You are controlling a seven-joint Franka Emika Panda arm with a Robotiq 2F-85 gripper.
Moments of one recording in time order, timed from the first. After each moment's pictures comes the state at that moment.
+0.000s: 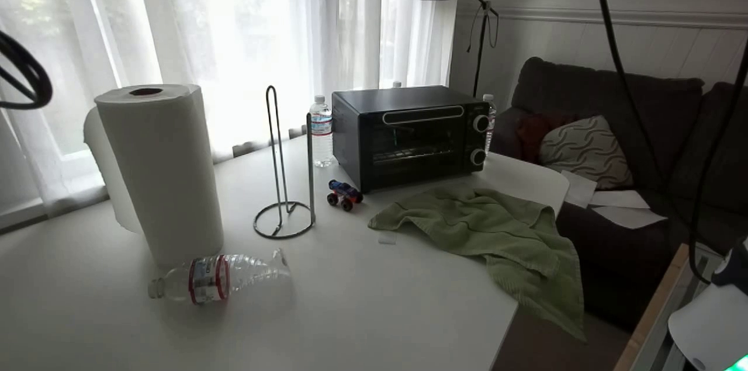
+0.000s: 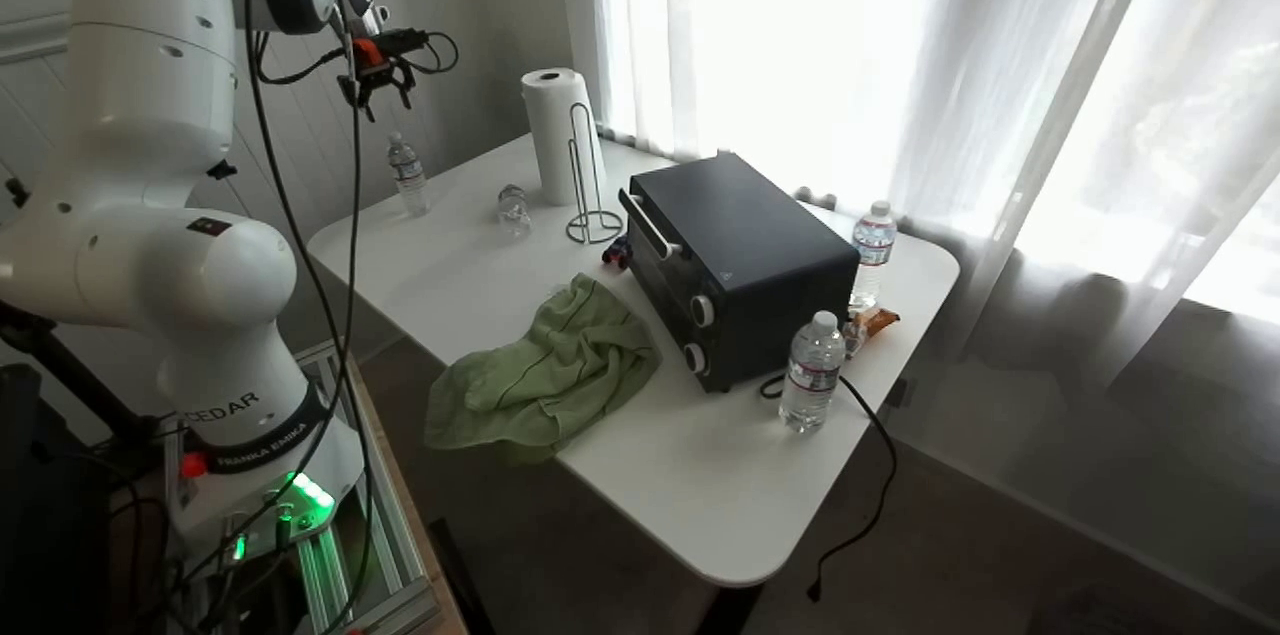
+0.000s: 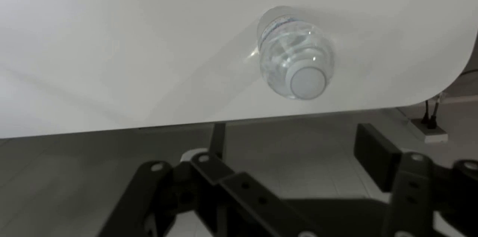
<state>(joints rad) 0.81 0.68 0.38 -1.35 -0.29 2.10 -0.45</state>
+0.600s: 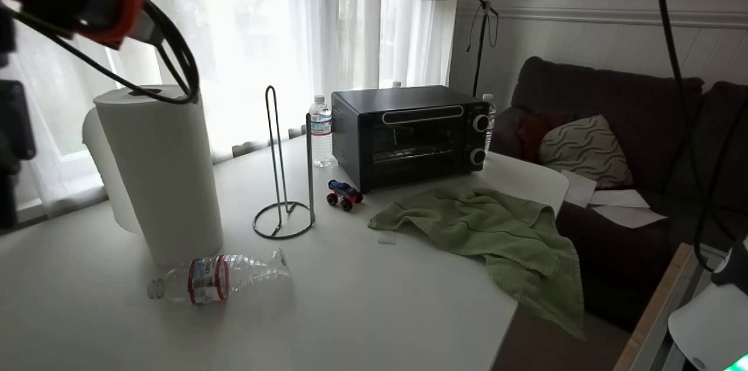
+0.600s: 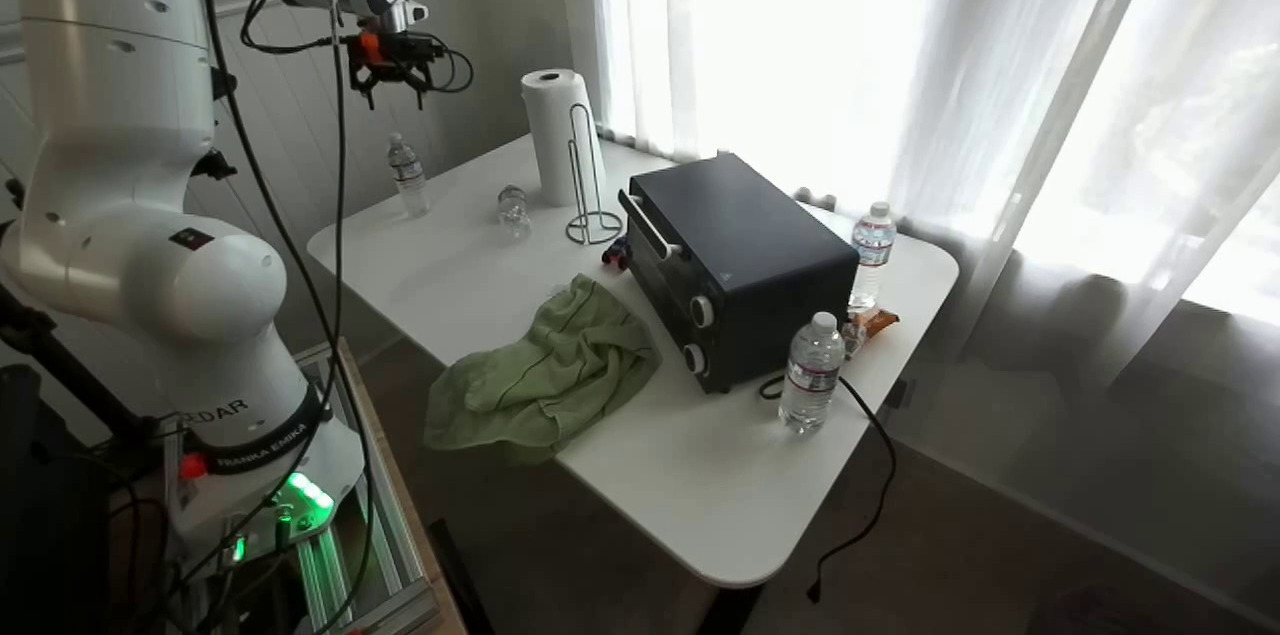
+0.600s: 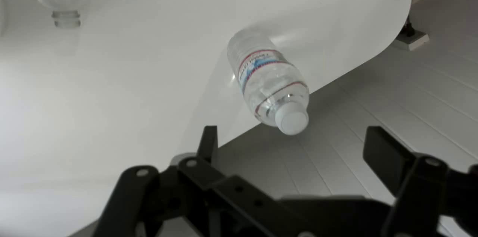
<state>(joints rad) 0.62 0.47 0.41 -1.64 0.02 2.21 -0.28</state>
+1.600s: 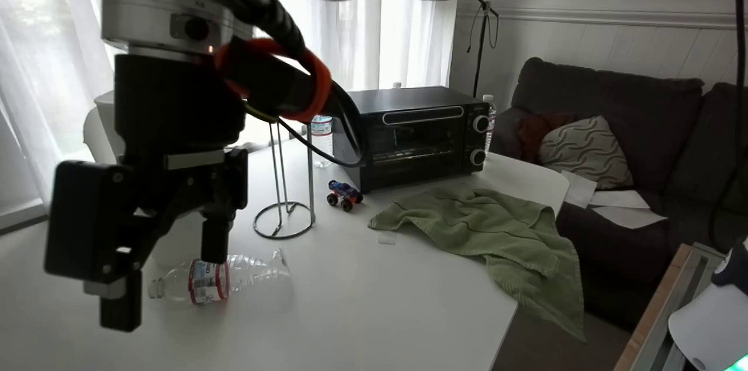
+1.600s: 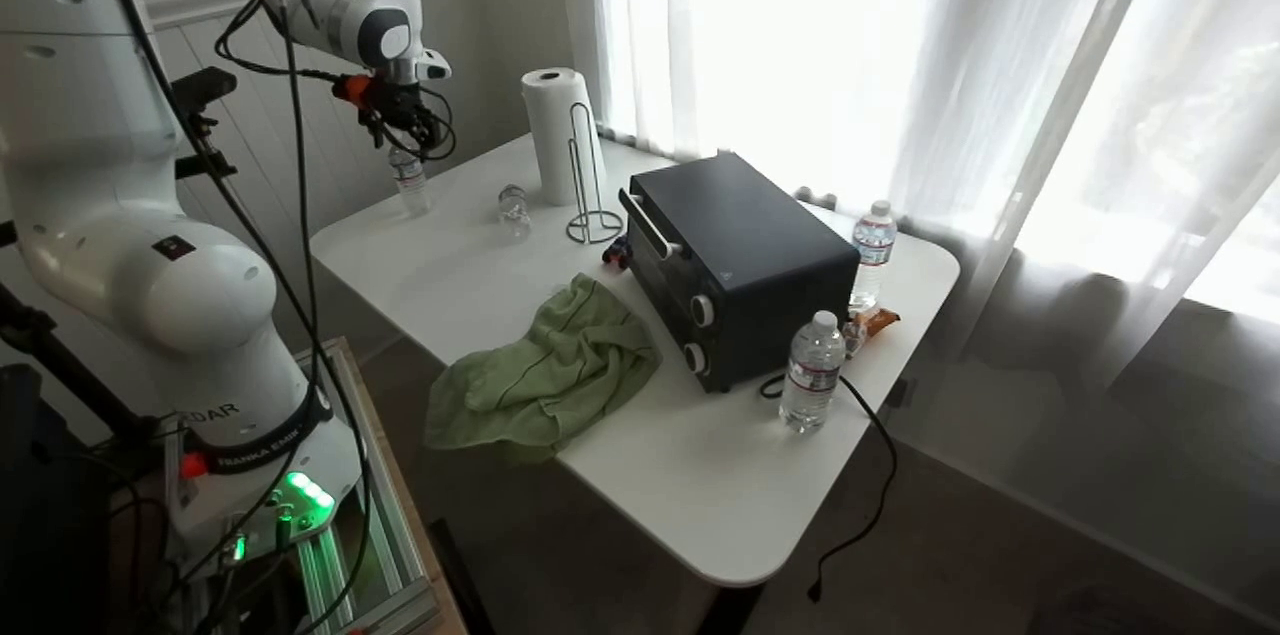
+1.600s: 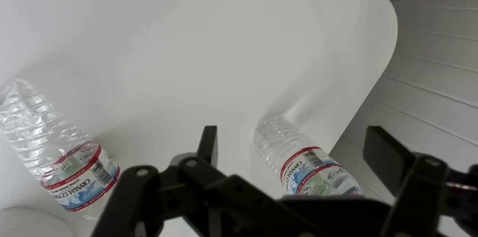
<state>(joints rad) 0.48 0.25 0.44 -2.11 0.28 2.42 -0.06</state>
